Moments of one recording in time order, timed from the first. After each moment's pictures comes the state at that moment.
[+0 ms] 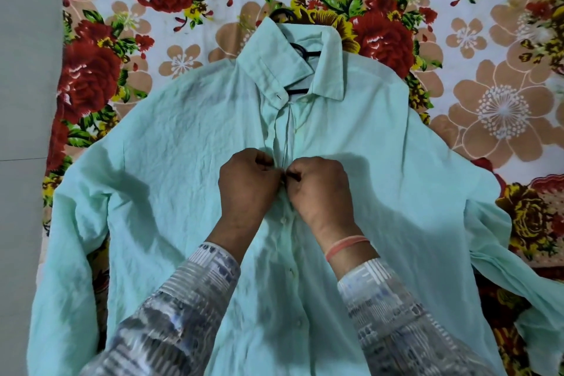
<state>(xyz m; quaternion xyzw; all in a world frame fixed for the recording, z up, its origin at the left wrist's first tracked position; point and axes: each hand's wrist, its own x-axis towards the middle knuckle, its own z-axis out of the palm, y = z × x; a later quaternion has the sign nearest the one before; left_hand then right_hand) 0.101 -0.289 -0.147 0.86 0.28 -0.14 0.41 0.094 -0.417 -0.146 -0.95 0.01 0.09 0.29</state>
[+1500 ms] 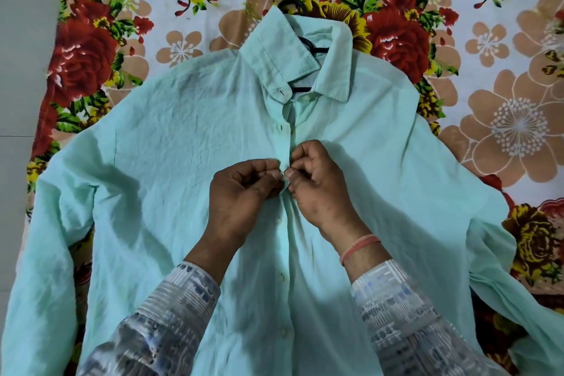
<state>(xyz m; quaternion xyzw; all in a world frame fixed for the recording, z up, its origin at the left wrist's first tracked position) 0.073 -0.289 -0.154 0.62 0.32 -0.09 0.71 0.104 -0.432 -0.158 -0.80 0.10 0.19 0.56</state>
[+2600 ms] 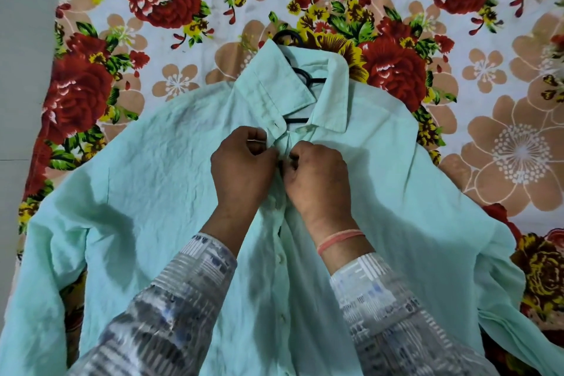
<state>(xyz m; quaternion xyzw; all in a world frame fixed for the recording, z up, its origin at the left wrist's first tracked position) 0.175 -0.293 -0.153 0.81 0.31 -0.04 0.49 0.173 -0.414 -0.155 -0.97 0.00 0.04 0.26</state>
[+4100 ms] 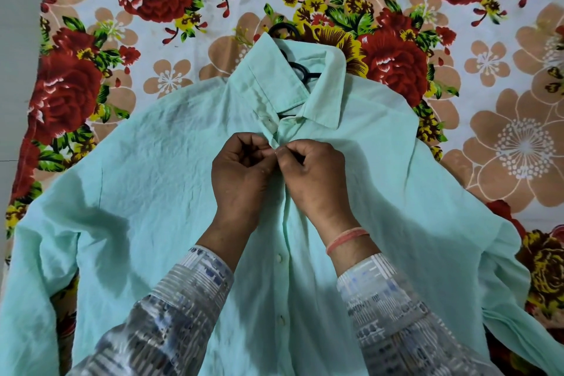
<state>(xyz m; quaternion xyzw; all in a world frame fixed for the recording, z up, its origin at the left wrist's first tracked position) 0.157 -0.299 -0.161 0.65 0.29 0.00 0.70 0.176 -0.414 -0.153 -0.88 0.09 0.09 0.45</state>
